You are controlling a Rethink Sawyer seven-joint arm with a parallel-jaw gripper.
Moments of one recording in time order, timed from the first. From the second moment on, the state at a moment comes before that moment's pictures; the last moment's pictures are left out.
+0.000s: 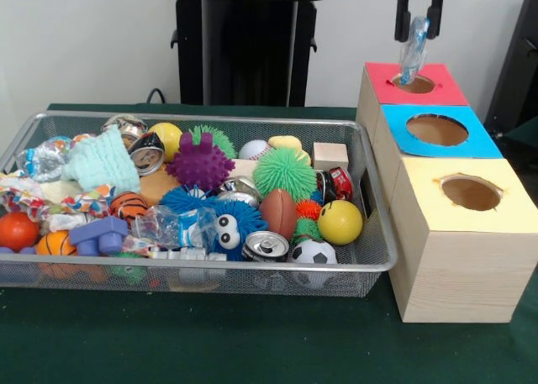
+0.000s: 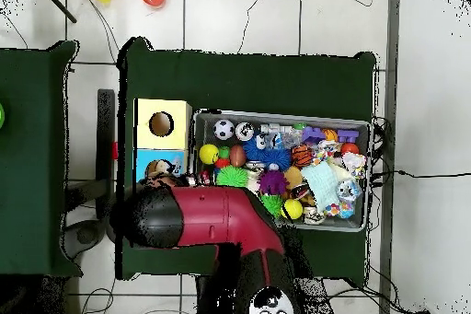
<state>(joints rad) -0.14 -1.01 0.14 1.92 0.01 0.59 1.57</state>
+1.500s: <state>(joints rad) 0.06 -0.89 0.03 1.89 0.07 0.56 1.59</state>
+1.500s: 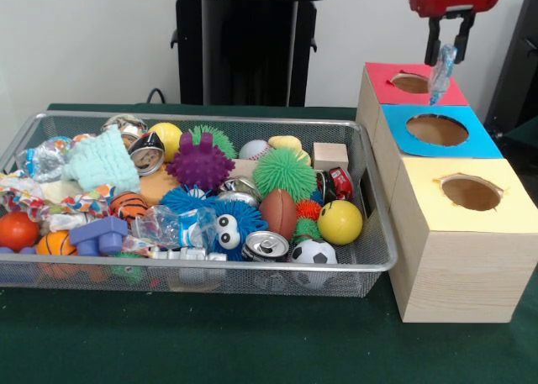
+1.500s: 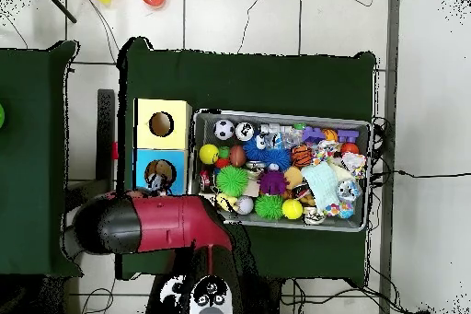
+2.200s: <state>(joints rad) 0.07 -0.75 -0.01 1.74 0.09 0.56 1.62</state>
